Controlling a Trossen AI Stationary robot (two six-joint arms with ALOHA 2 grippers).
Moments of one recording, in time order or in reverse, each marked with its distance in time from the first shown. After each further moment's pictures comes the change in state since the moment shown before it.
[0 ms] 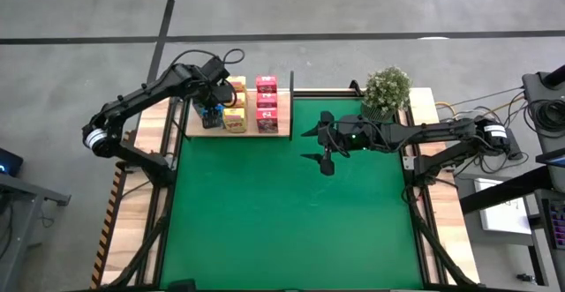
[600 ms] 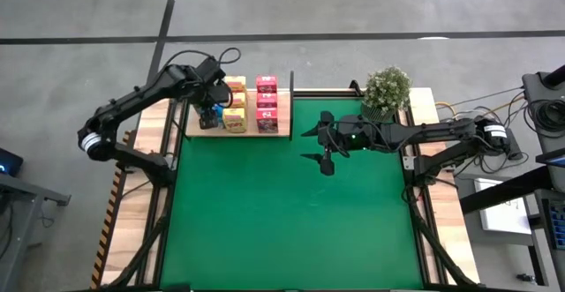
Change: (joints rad) left arm -0.006 -0.057 0.000 -0.022 -0.001 -0.020; right arm 0.003 0.000 0.001 0.000 0.001 0.000
